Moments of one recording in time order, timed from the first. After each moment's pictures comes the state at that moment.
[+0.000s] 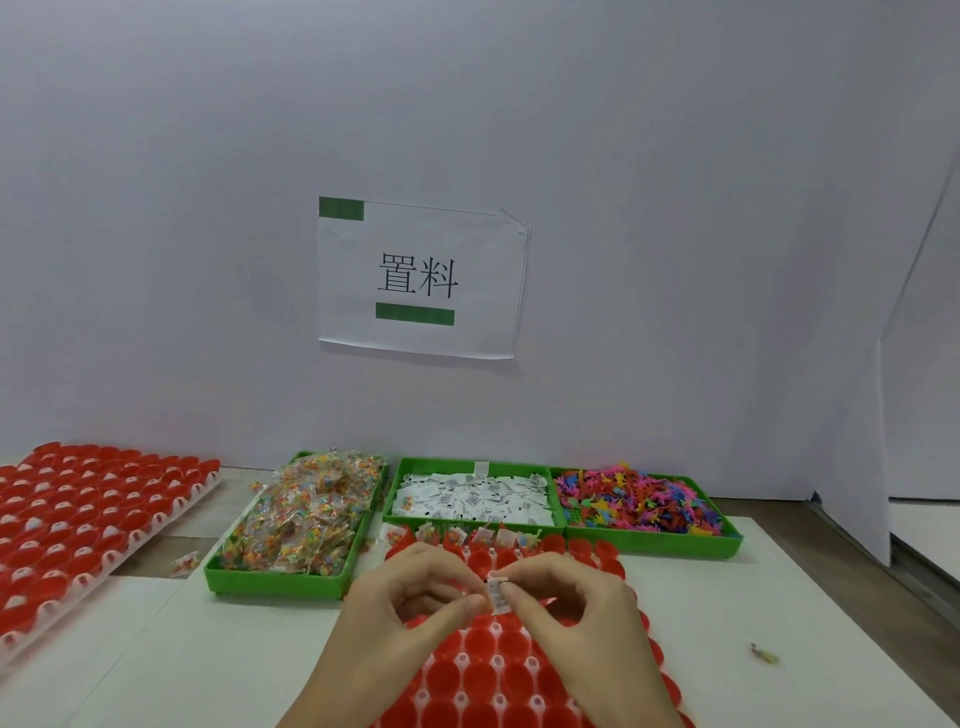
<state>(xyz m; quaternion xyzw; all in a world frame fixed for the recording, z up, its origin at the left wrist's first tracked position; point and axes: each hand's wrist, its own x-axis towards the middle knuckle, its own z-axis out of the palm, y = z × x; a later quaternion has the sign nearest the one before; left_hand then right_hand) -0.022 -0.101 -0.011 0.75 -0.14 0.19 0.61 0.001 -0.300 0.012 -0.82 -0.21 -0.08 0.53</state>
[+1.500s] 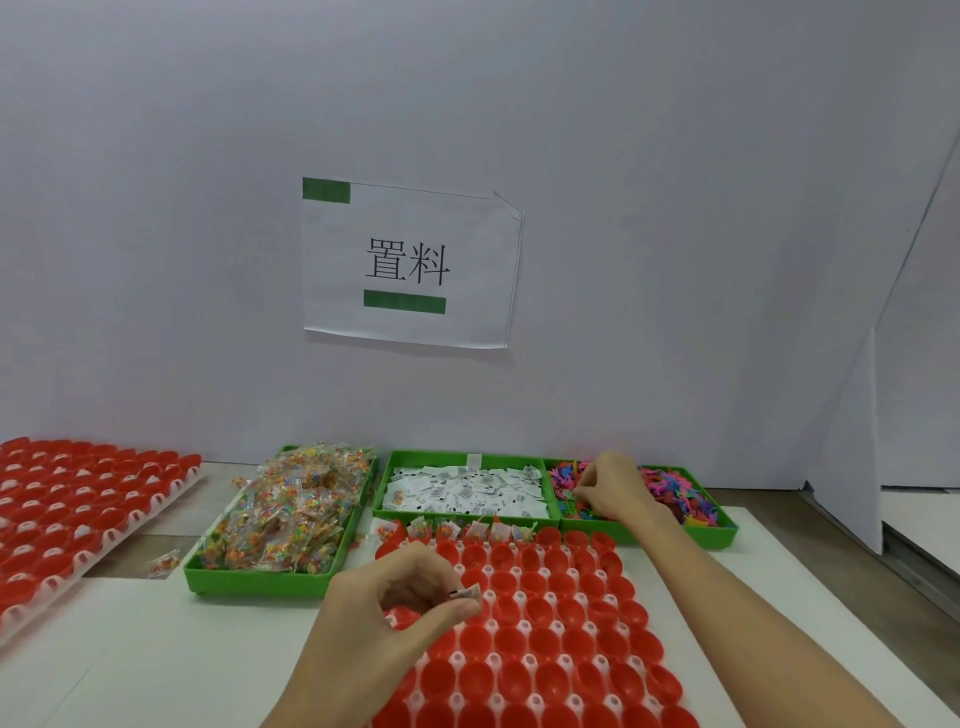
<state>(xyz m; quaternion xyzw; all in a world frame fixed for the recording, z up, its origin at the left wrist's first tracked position) -0.029 -0.097 -0.004 0.78 -0.13 0.20 0.58 0.221 -0.344 0.004 -0.98 -0.07 -0.05 0.18</state>
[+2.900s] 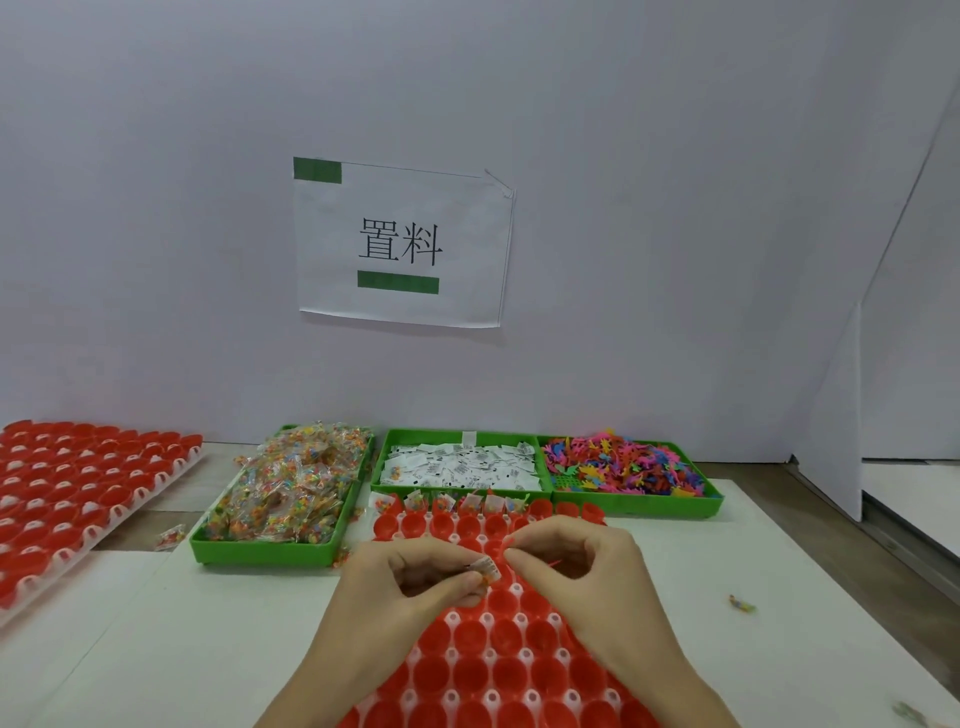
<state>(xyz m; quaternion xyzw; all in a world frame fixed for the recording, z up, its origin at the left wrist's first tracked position) -0.034 -0.116 -0.005 0.73 -0.08 0.11 0.67 0.007 -0.318 0.006 -0.81 -0.21 -0.09 0.54</state>
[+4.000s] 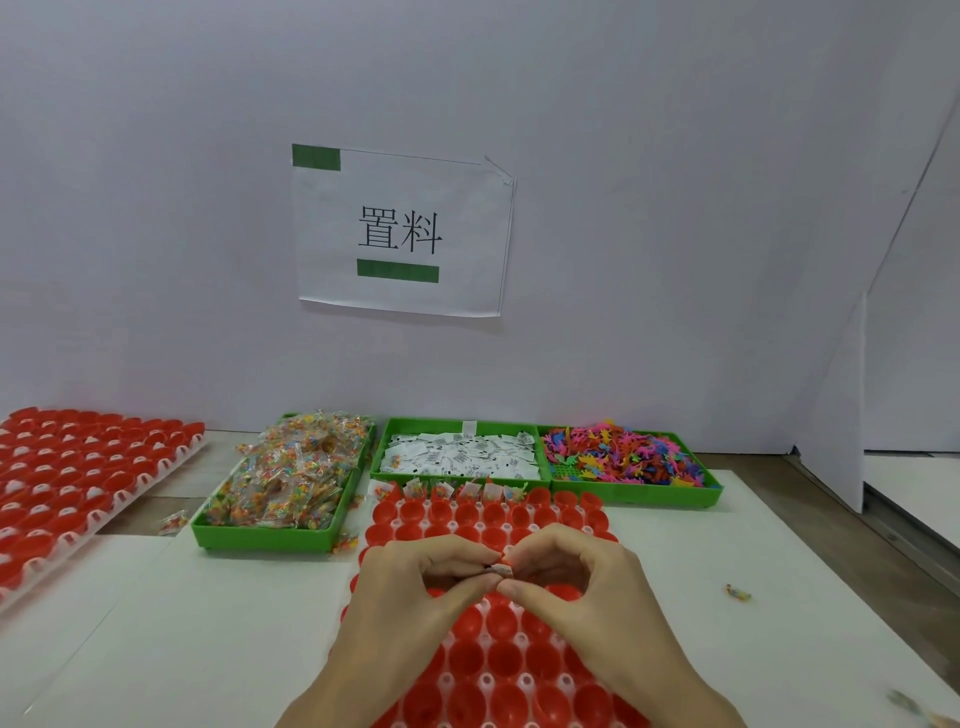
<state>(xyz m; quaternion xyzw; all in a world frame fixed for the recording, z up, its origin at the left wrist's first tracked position) -0.035 -0.133 -0.015 0.83 -0.10 0.20 0.52 -0.001 -0.331 -0.006 -0.80 -0.28 -0.05 0.54</state>
